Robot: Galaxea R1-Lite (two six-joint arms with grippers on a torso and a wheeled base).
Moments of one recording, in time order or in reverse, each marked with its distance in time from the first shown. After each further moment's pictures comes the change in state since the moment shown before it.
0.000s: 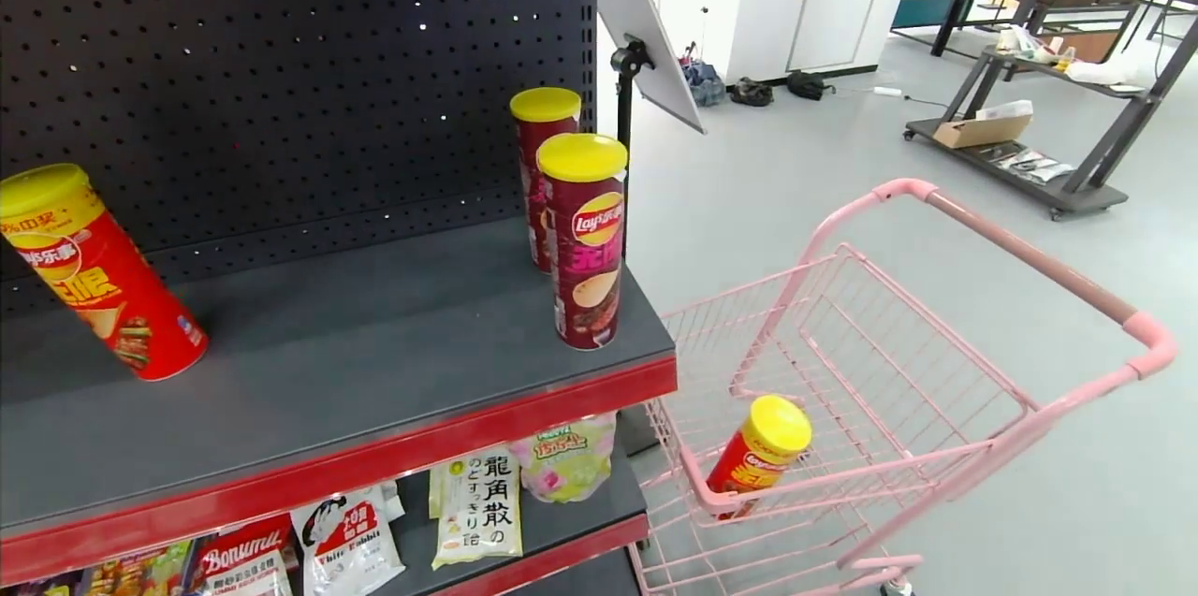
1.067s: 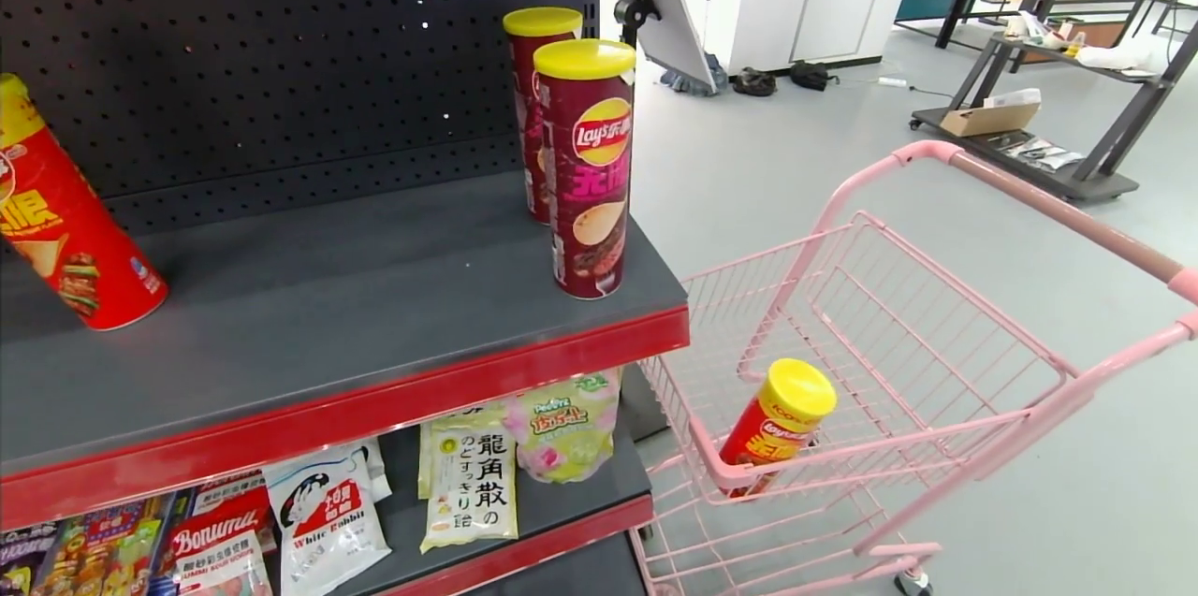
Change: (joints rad) left arm -0.001 0.000 0.000 0.000 0.000 -0.001; right arm -0.001 0.000 0.000 -0.001 0.000 0.002
